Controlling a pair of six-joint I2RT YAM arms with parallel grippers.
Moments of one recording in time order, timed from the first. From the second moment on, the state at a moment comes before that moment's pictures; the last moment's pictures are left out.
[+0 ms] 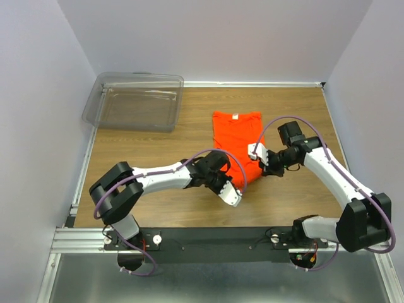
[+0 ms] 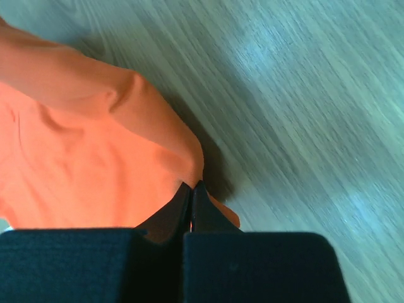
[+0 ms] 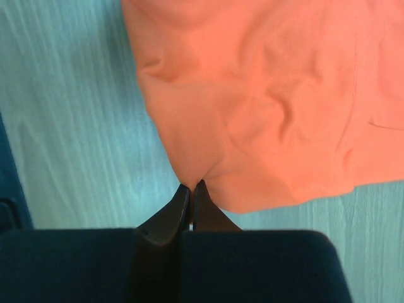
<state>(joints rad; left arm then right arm) -0.99 1.65 0.95 -0.25 0.36 1.24 0.26 1.29 0.93 -0.92 -0.57 -1.15</state>
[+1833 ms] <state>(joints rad) -0.58 2.32 1.76 0.10 0.06 1.14 0.13 2.31 1.98 -0.46 -0.23 -0.55</state>
